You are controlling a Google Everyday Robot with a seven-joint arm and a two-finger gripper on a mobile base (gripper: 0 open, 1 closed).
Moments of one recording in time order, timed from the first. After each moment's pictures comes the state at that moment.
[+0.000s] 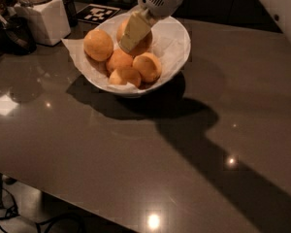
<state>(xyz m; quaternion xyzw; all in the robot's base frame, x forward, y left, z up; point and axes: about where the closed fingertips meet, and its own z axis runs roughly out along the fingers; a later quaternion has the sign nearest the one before) 0.608 0.020 0.982 -0.52 0.81 0.13 0.25</state>
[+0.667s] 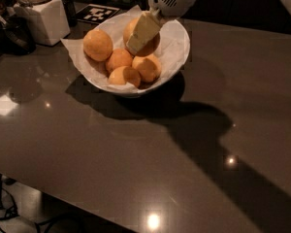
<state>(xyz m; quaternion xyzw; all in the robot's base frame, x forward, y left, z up) 0.596 0.006 0.988 -0.52 0.80 0.14 0.26</state>
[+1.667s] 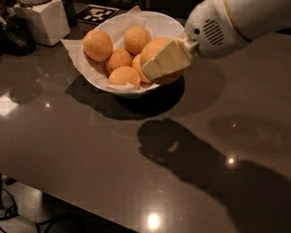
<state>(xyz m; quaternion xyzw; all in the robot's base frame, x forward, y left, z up) 0.481 -0.037 1.001 -0.41 0.82 0.20 0.33</state>
